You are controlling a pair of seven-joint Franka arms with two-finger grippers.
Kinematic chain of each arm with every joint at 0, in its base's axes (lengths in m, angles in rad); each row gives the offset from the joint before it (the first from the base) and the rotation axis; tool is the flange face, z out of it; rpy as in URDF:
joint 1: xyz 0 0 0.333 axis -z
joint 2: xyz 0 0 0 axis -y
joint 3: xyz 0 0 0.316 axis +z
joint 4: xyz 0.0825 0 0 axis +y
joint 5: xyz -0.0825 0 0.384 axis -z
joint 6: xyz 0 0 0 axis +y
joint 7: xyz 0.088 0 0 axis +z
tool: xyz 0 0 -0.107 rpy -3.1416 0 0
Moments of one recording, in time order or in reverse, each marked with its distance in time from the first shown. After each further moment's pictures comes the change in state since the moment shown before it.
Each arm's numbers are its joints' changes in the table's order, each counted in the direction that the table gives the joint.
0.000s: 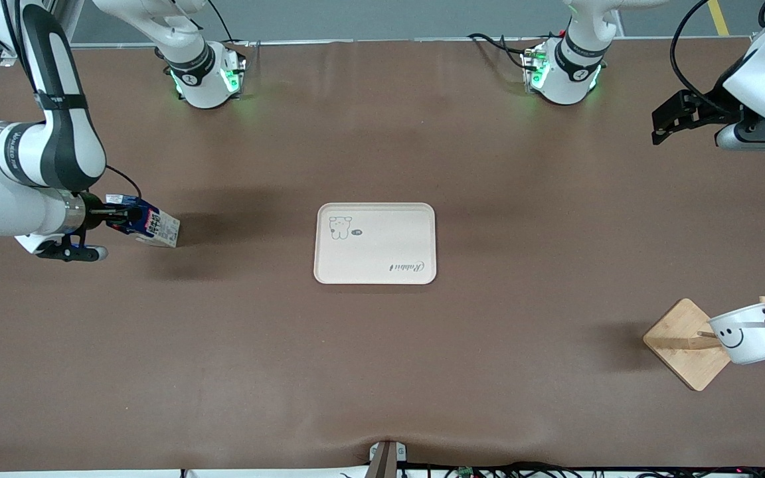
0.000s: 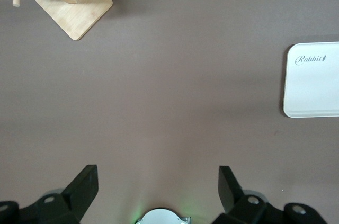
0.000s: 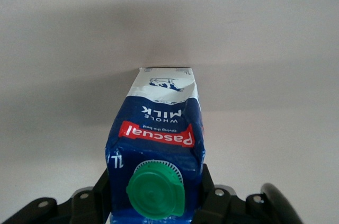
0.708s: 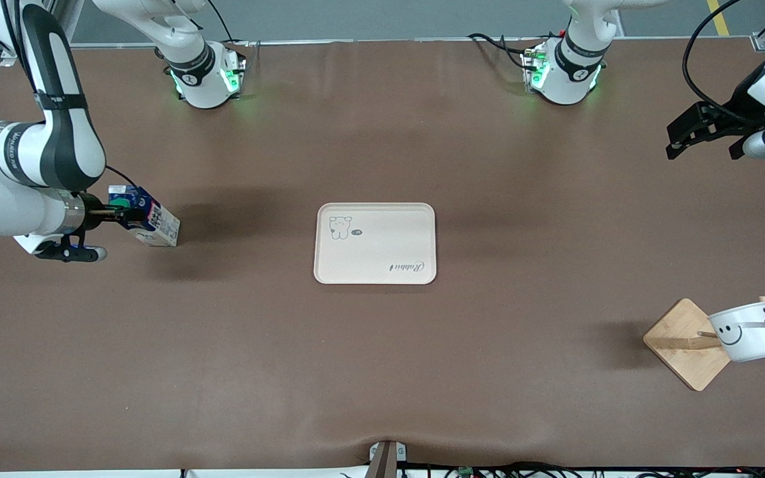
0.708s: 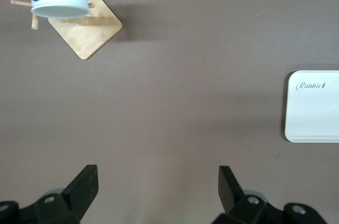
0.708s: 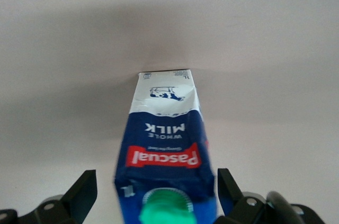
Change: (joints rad) left arm -0.017 0.000 0.015 0.014 -0.001 -0.097 0.001; right arm 0.000 0.002 0.000 -0.002 0.000 -0.008 0.002
